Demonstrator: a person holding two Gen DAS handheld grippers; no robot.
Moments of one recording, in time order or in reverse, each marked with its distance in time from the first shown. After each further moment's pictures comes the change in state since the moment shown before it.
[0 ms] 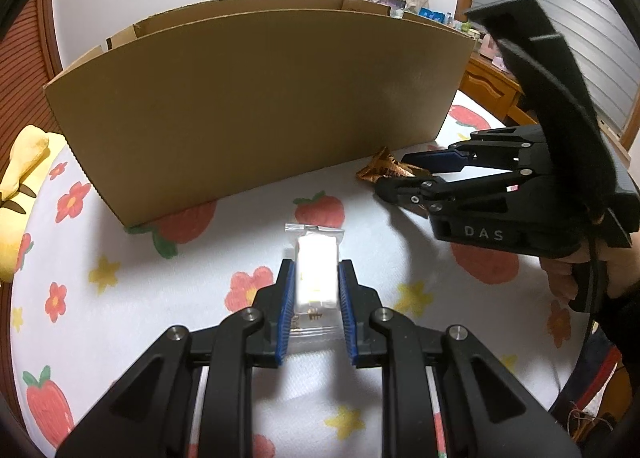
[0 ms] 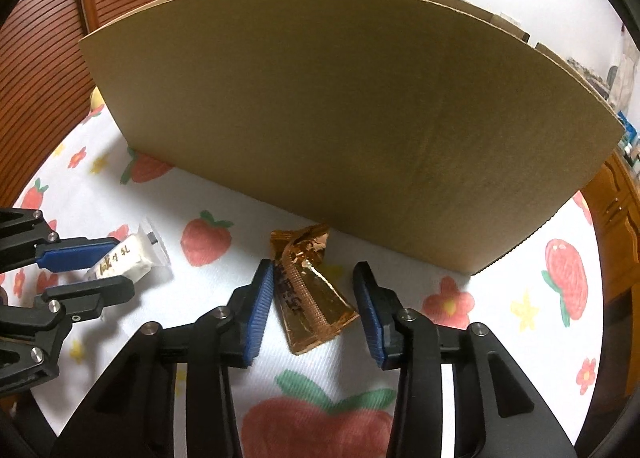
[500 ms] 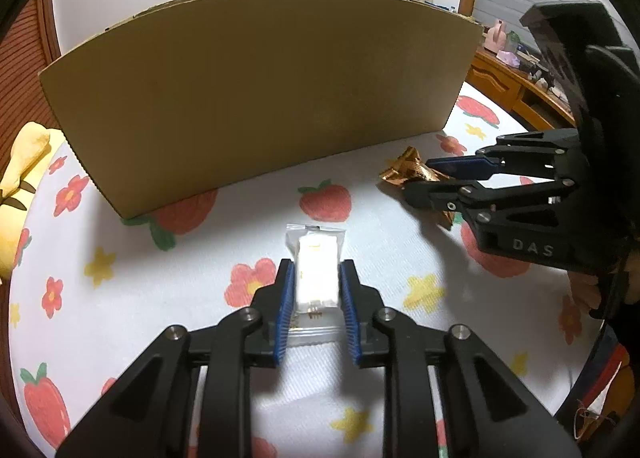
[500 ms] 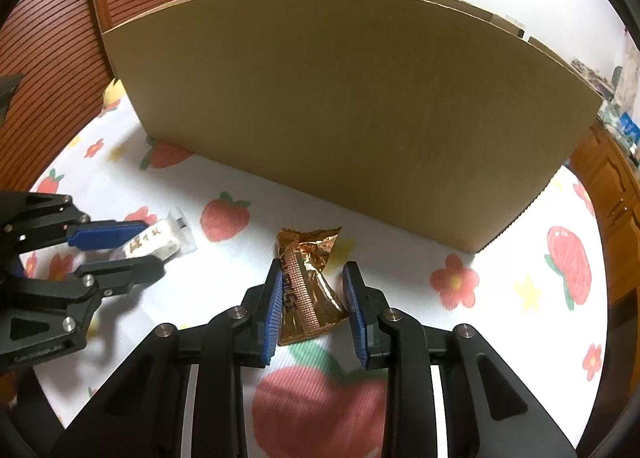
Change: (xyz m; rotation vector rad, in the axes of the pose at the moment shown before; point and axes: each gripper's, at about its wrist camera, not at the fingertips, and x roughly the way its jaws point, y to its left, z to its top) left arm 0.015 -0.002 0.000 0.006 0.016 0.015; right arm -0.010 0.001 -0.015 0.000 -0.011 0.041
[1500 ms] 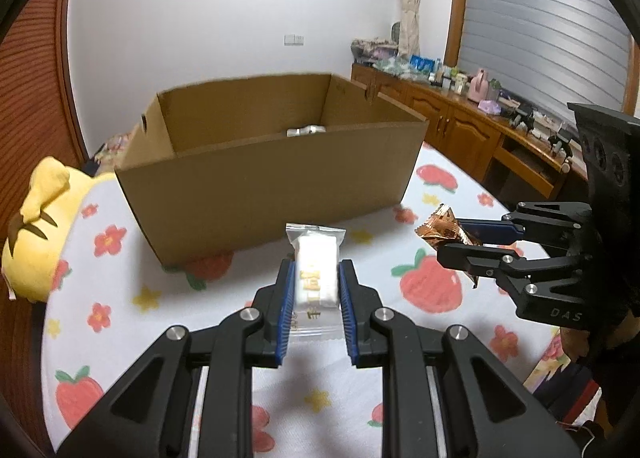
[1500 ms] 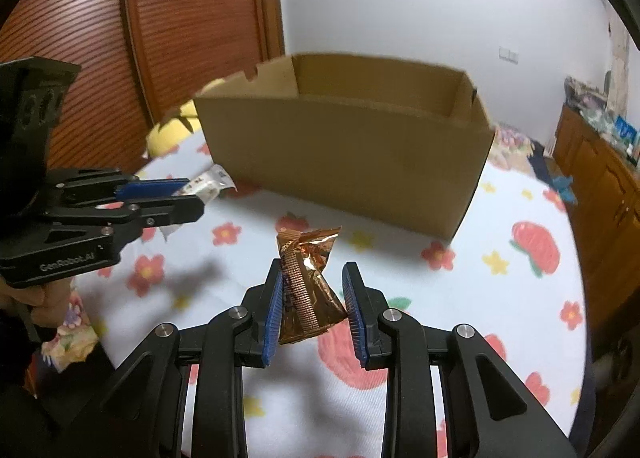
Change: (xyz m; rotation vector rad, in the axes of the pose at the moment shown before) left arm -0.091 -0.002 0.001 -0.009 -0.217 -0.030; right arm -0.104 0.024 -0.031 0.022 -0.226 0.051
